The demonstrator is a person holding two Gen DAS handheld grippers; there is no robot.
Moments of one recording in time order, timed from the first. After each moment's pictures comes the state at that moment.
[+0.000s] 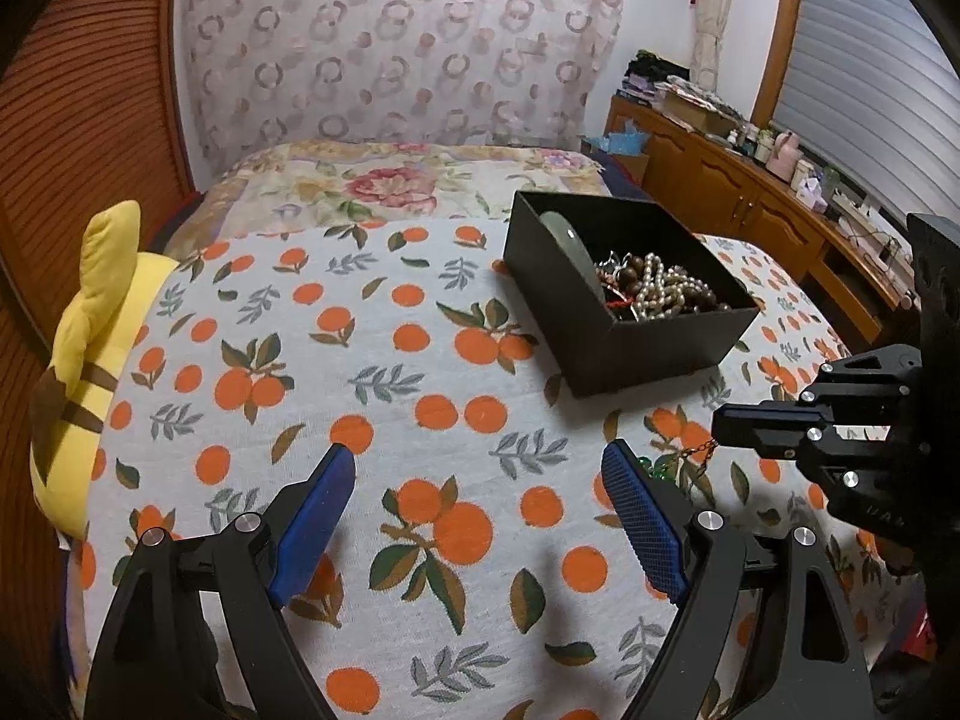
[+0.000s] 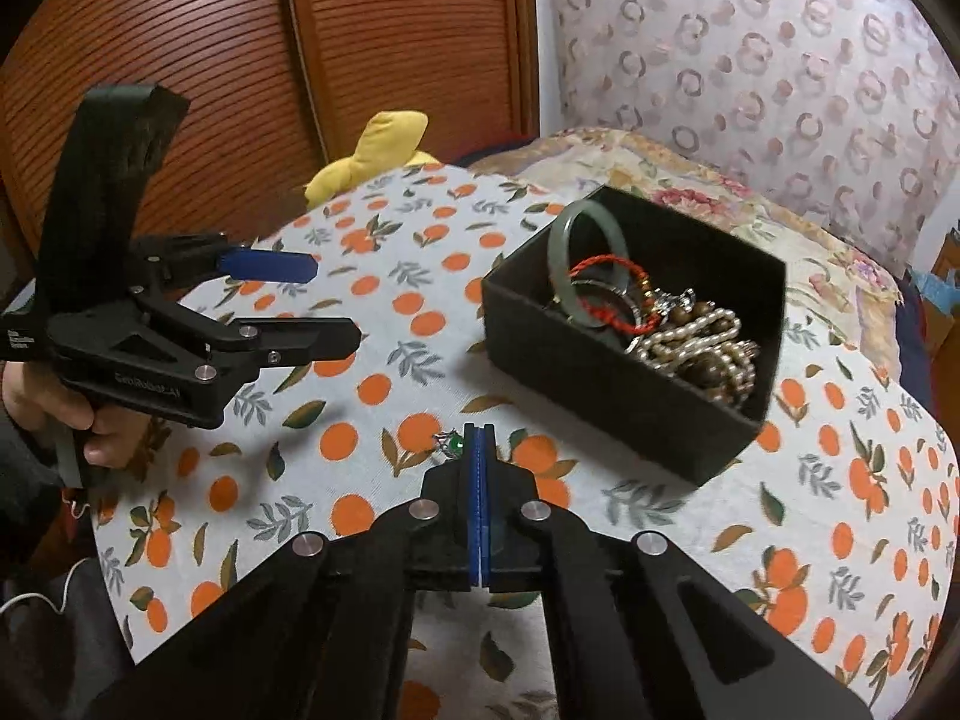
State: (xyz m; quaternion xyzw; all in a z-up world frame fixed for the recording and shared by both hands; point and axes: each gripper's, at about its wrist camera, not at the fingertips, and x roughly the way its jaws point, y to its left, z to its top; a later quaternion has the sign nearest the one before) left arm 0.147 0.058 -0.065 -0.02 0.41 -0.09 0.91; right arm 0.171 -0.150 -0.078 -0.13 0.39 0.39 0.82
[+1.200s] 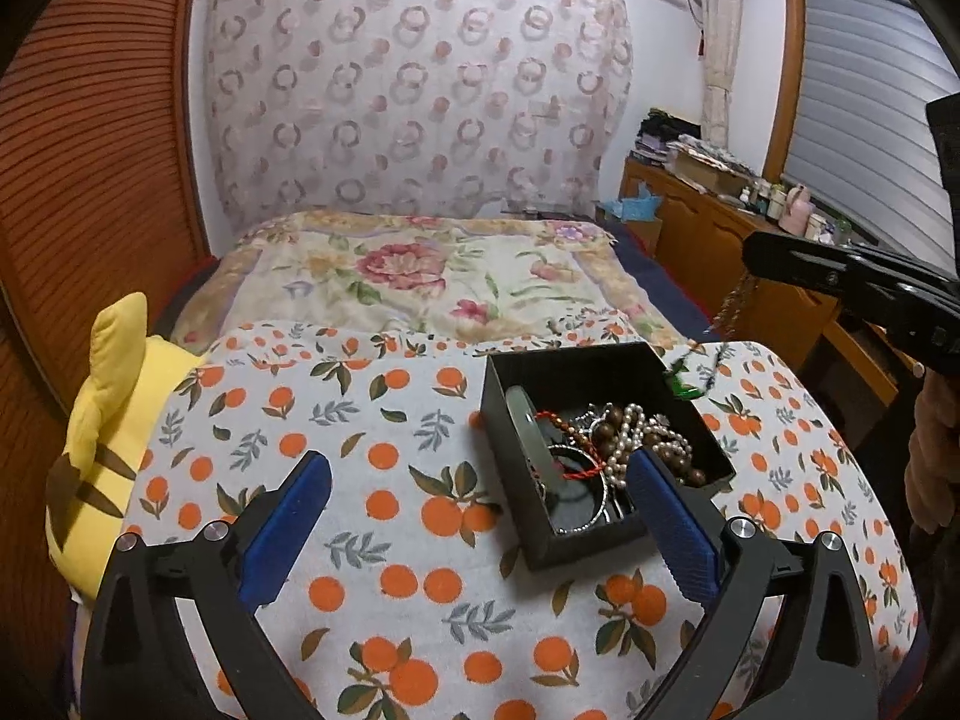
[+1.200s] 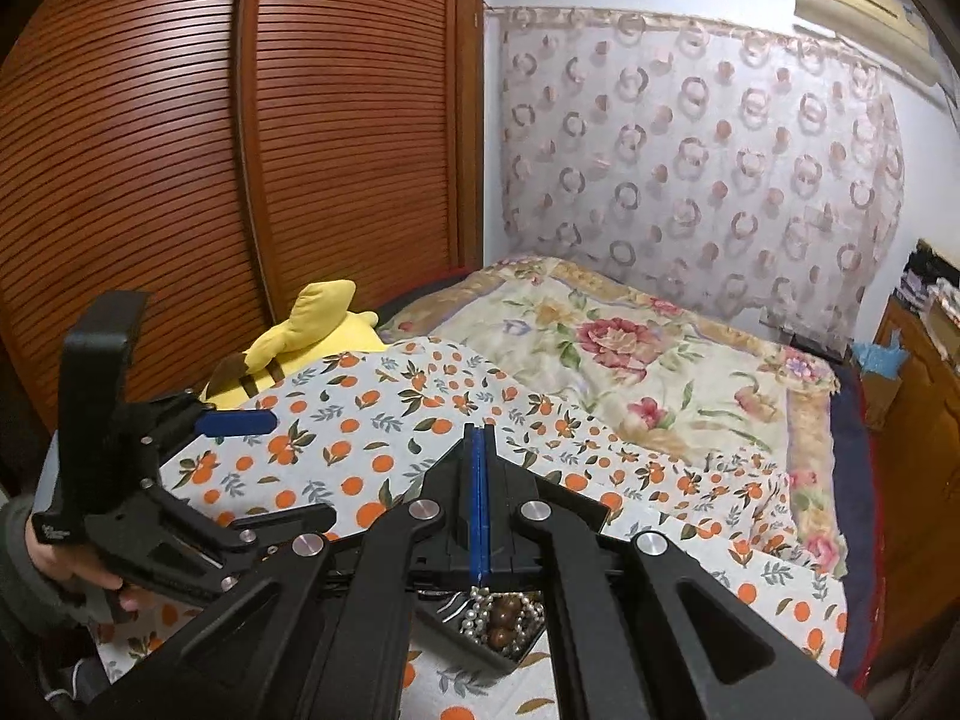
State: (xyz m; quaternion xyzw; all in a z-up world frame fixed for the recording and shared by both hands) left arm 0.189 0.027 -0.010 -0.02 0.34 -0.05 0.94; right arm 0.241 -0.181 0.036 -0.09 0.28 0.36 0.89
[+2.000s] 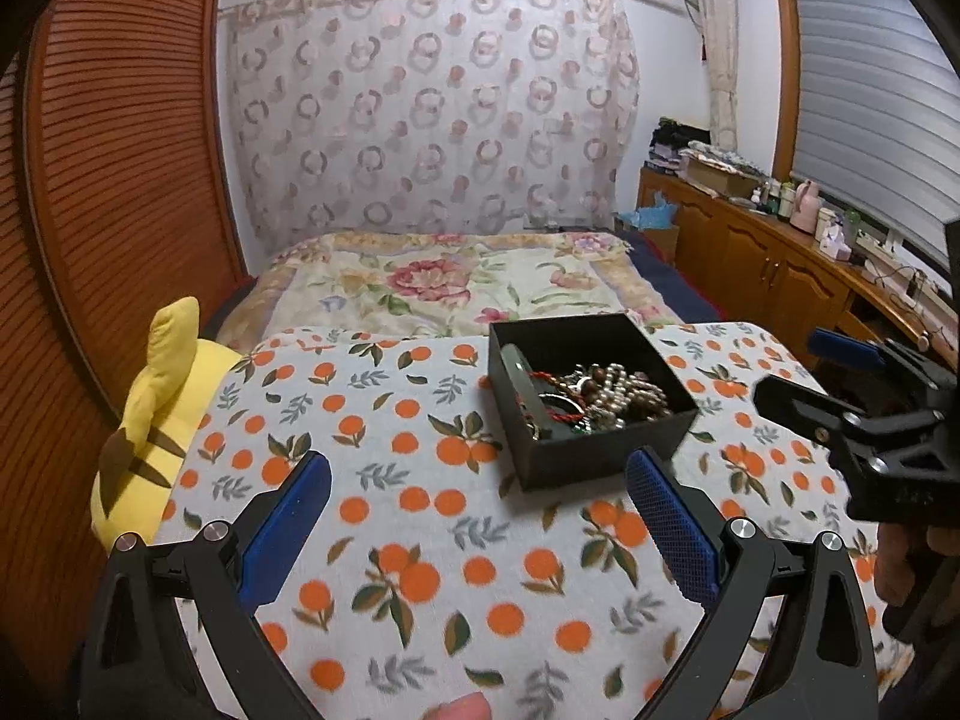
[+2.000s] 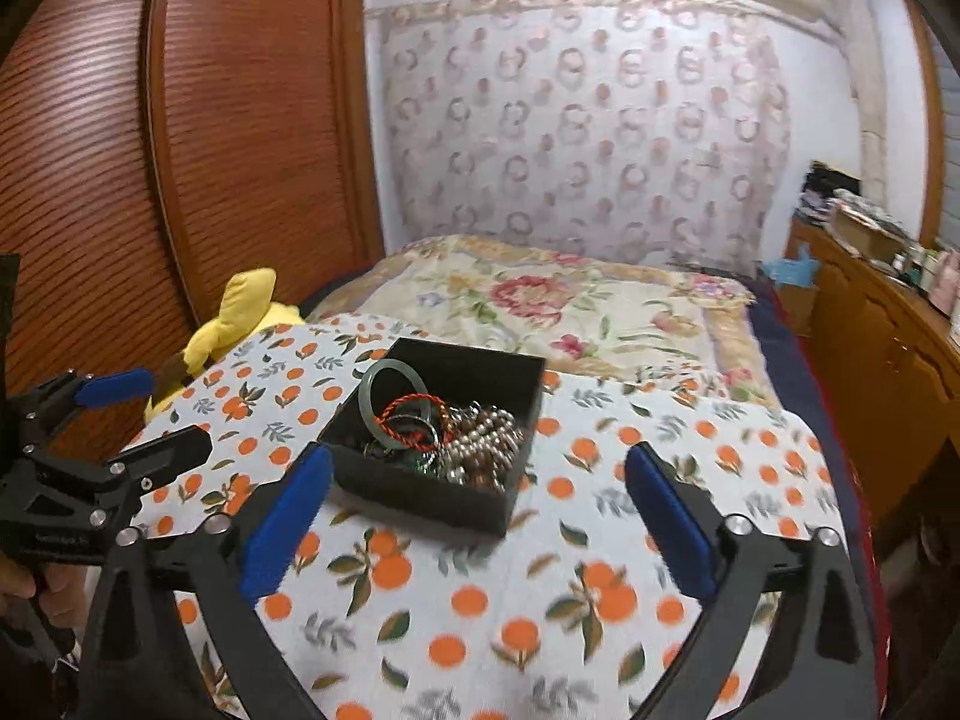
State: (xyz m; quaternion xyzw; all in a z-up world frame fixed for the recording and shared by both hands) left arm 0.103 0.009 0.001 0.00 0.31 -0.02 0.95; right arm 0.155 -0.223 -0.017 -0.03 0.29 0.22 0.93
